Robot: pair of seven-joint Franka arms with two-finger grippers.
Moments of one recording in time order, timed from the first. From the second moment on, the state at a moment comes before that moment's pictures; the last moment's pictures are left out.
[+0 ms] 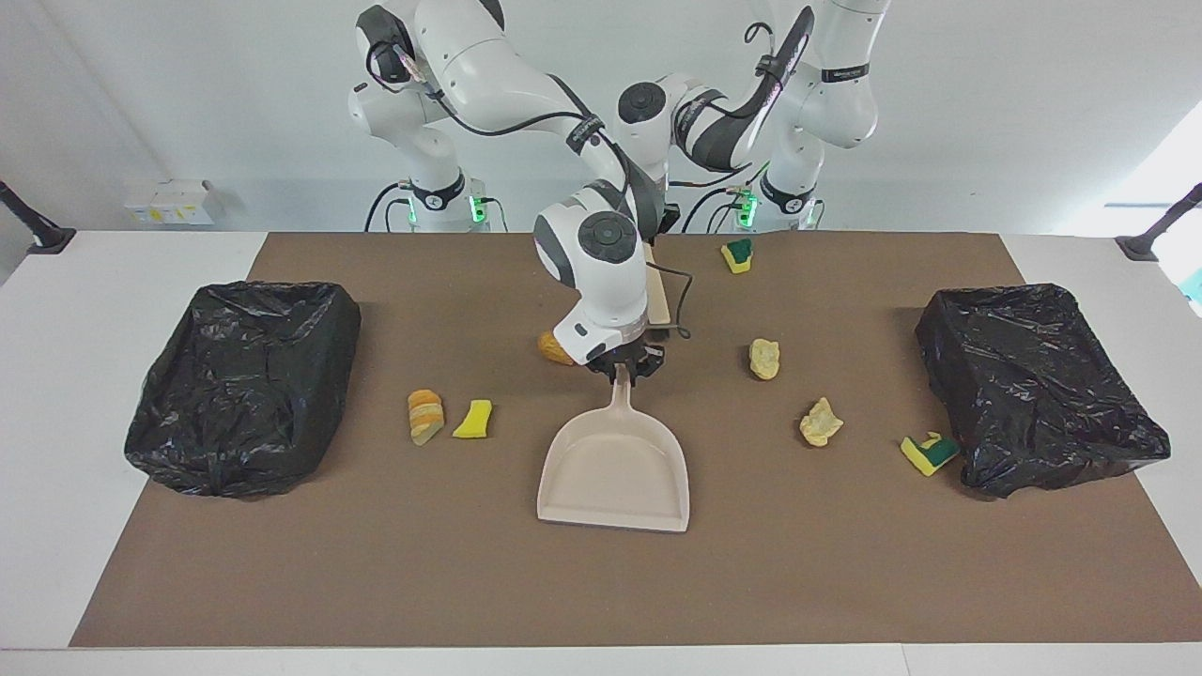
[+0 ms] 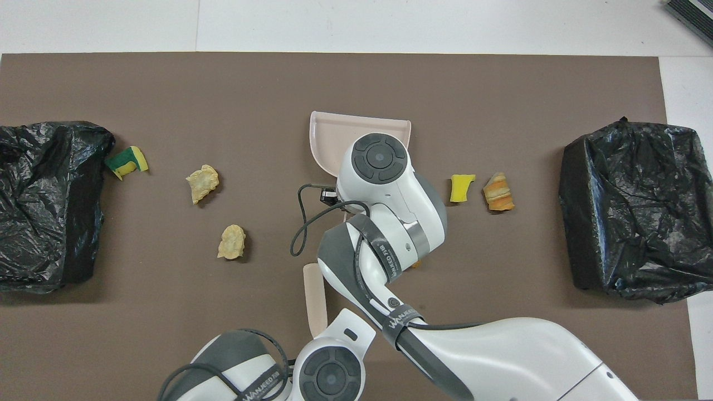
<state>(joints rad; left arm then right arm) -0.88 -0.13 -0.05 -2.33 -0.10 2.01 -0.96 0.50 0.51 0.08 -1.57 0.06 2.10 0.71</state>
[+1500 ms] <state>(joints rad) -0.07 -0.08 -0.03 -2.13 0.32 1.99 -0.16 0.37 0.38 0.08 -1.61 0.00 1.81 -0.79</state>
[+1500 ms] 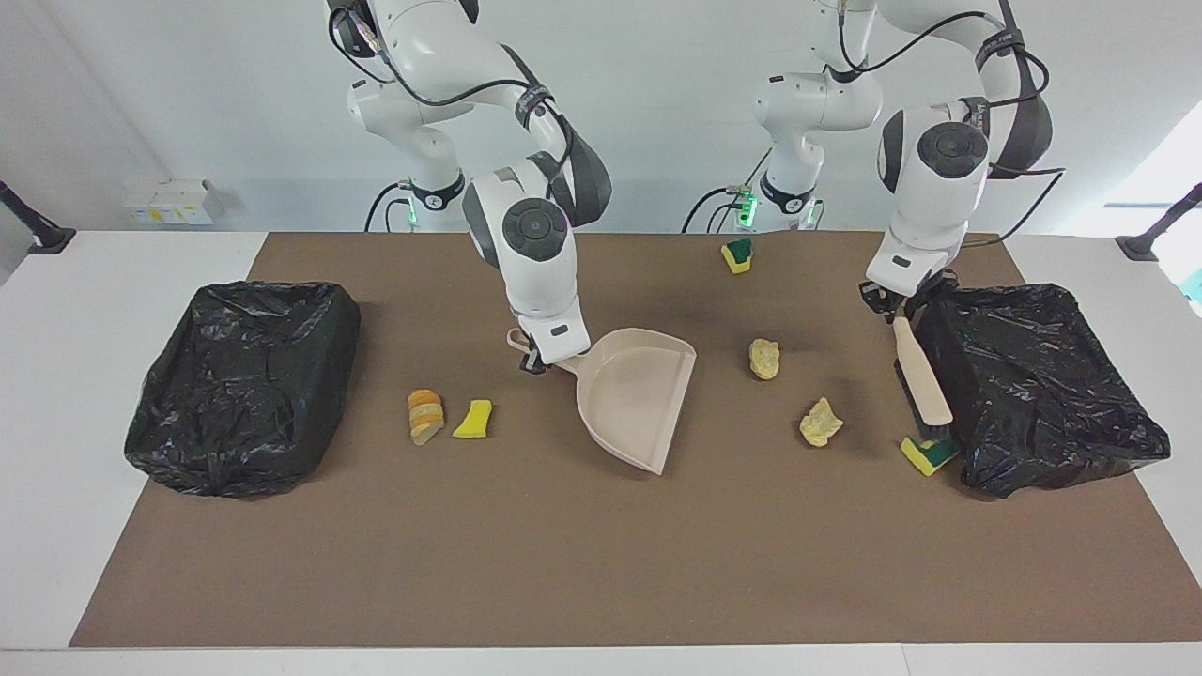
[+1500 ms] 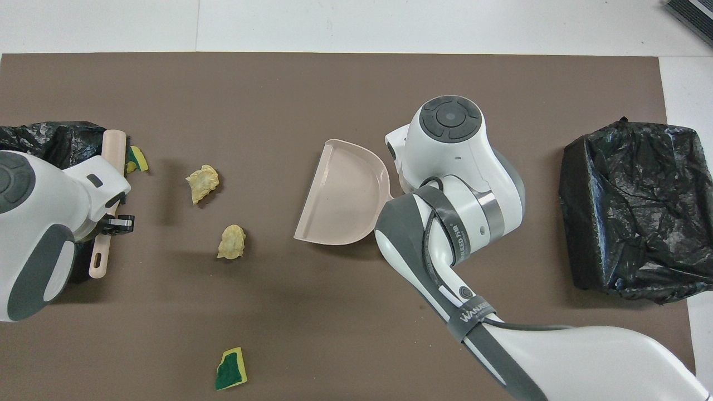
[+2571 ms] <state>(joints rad) 0.05 0.13 -0.07 -2.08 0.40 2.14 -0.02 0.48 0.32 0.08 -1.81 -0.15 1.97 -0.83</state>
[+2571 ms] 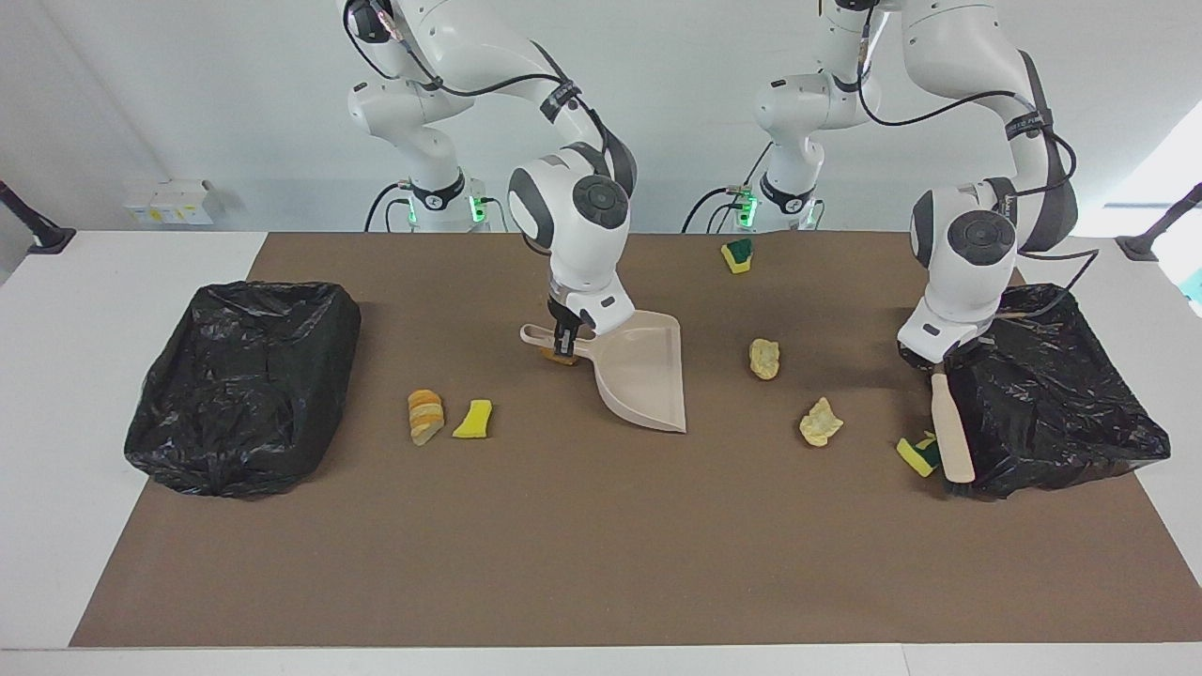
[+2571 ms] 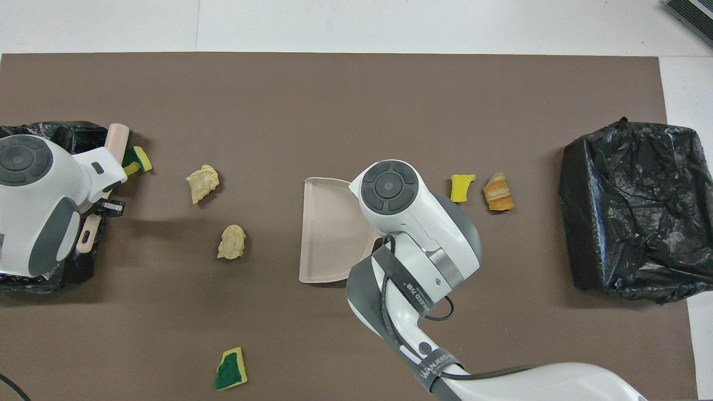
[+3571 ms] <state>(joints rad) -0.12 0.08 -0.07 -2.09 -0.01 1.89 -0.02 0.46 0.29 0.08 -1.87 -0.15 2.02 -0.83</state>
